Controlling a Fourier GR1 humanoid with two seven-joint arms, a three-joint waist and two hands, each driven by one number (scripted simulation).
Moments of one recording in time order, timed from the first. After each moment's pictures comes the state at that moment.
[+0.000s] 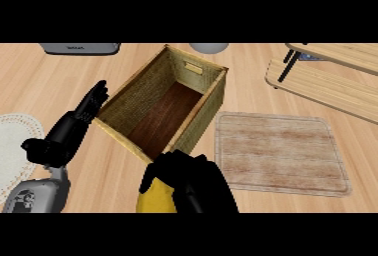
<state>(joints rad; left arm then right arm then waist) -0.17 0.19 0.04 -1.57 -0.06 -0.22 0.02 -0.35 0.00 0.83 -1.92 0.79 -0.21 0.70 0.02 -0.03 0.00</state>
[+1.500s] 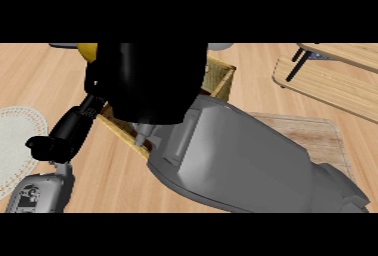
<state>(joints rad) -0.21 0.18 0.03 -1.57 -0.07 -0.22 0.01 -1.28 -0.01 0.46 -1.44 0.91 -0.28 1.19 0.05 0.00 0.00</state>
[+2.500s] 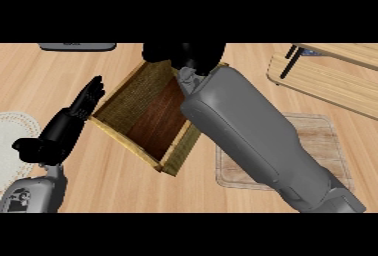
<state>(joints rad) -0.19 0.19 0.06 -1.58 -0.06 -0.23 0.02 -1.19 0.00 0.36 -1.12 0.92 -0.51 0.99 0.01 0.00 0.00</state>
